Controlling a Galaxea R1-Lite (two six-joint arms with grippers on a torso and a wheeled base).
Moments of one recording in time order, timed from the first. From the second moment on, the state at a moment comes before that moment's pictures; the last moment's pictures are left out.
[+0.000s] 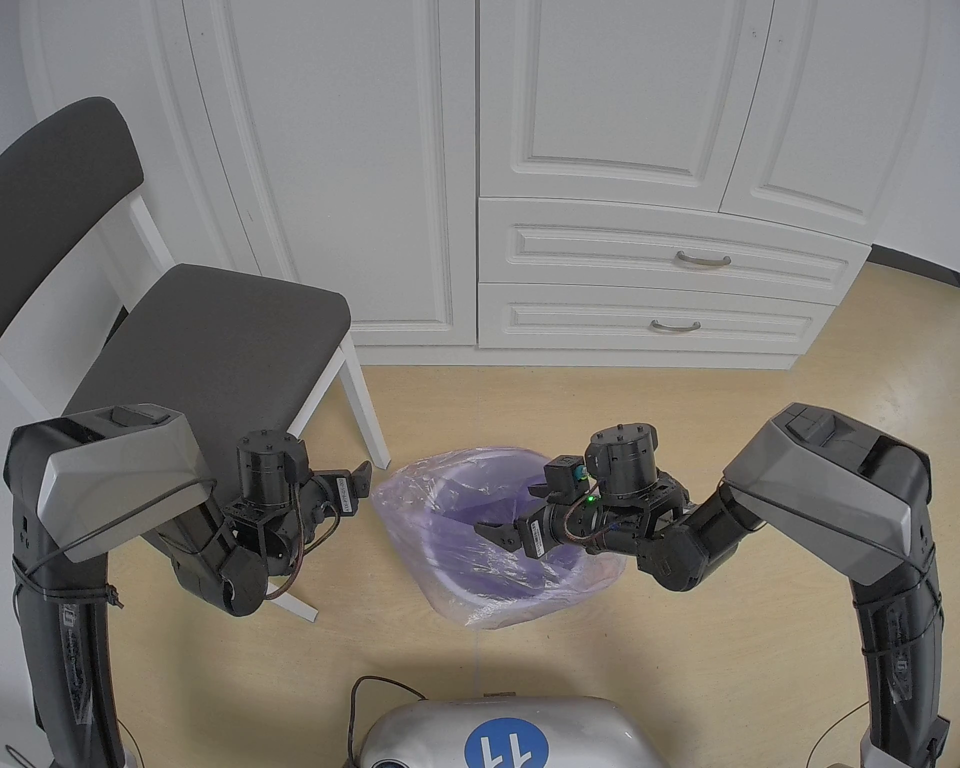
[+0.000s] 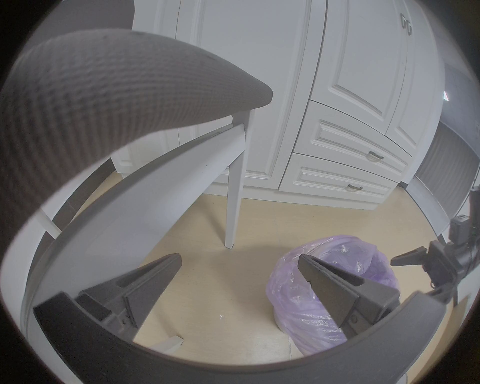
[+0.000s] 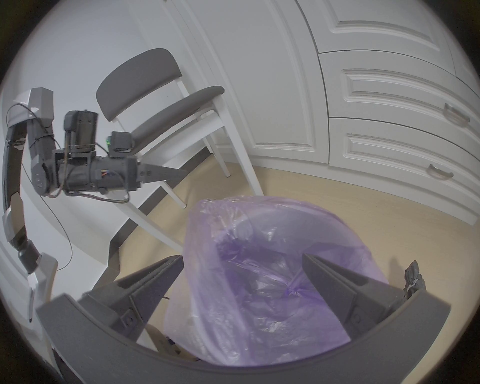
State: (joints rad) left arm -0.30 2.31 -0.82 -1.19 0.21 -0.19; right arm 0.54 2.43 -1.22 -0.80 0.26 -0.04
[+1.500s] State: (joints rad) left arm -0.42 2.20 -0.64 -1.31 0.40 -0.14; right arm 0.72 2.40 -0.86 -1.14 0.29 0.06
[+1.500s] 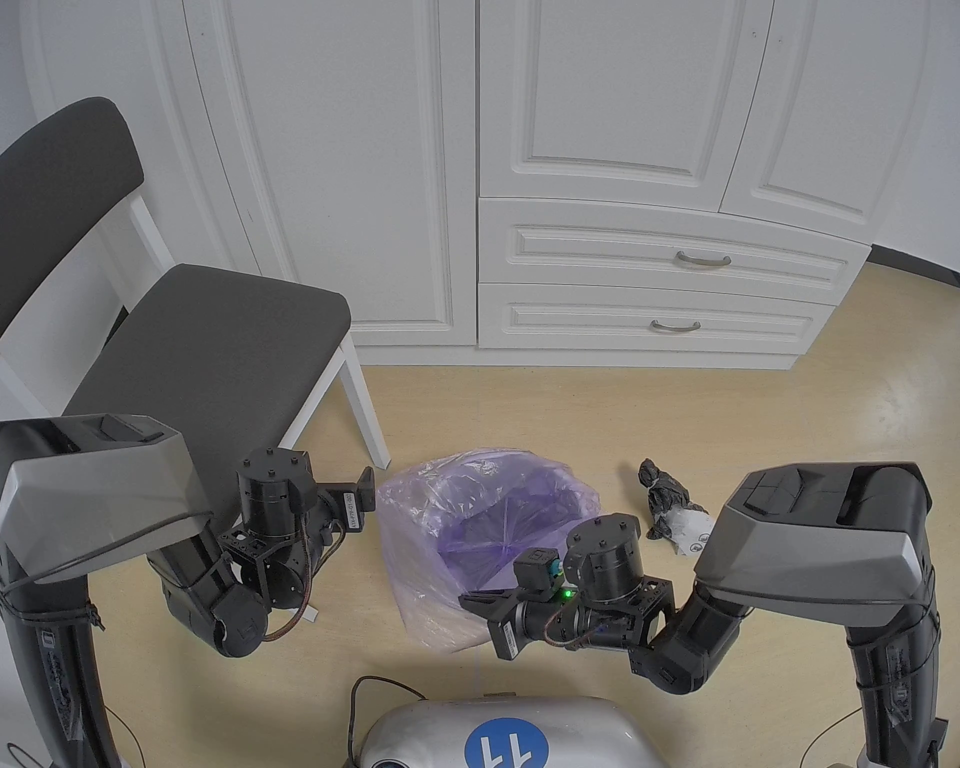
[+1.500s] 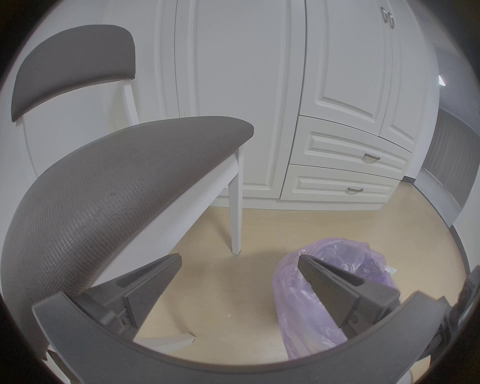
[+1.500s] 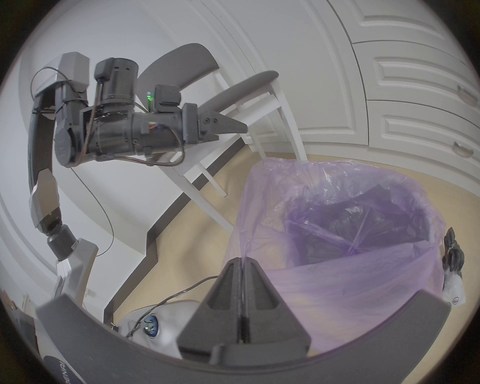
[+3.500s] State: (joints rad) left arm -0.42 2.30 -0.68 -0.82 -0.02 -0.23; right arm 0.37 2.31 -0.82 -0.78 0.09 -0.38
